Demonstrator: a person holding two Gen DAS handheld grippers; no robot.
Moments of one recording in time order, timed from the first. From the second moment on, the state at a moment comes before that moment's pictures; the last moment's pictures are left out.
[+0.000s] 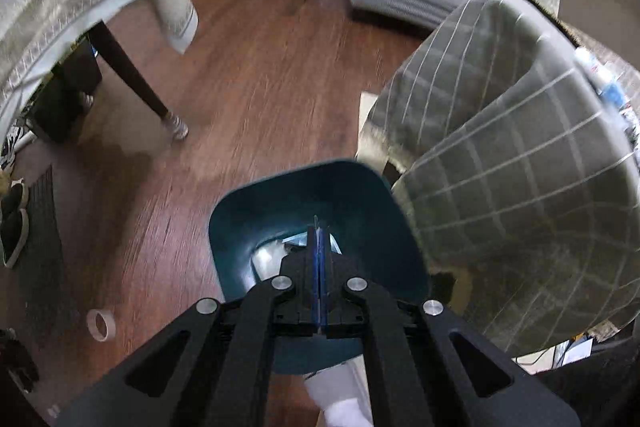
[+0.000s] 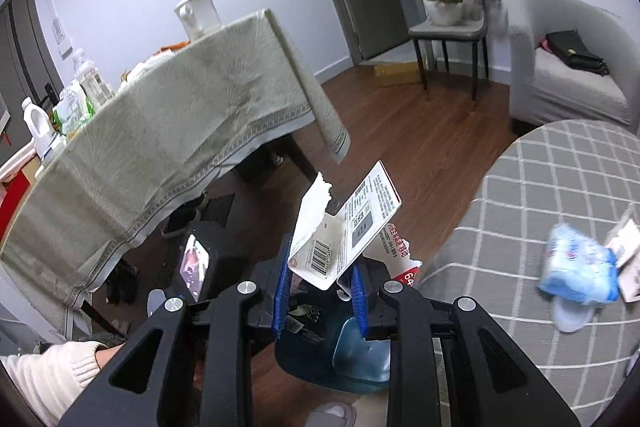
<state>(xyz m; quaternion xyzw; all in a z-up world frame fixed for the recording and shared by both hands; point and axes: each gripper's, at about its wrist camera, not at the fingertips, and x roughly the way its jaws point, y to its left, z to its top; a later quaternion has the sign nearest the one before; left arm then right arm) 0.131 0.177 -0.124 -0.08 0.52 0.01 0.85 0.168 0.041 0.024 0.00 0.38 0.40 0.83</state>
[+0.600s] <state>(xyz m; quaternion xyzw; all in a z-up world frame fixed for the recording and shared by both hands) 0.118 0.214 -0.128 -0.10 0.52 0.02 0.85 0.177 0.093 -0.031 -0.04 0.45 0.39 0.80</state>
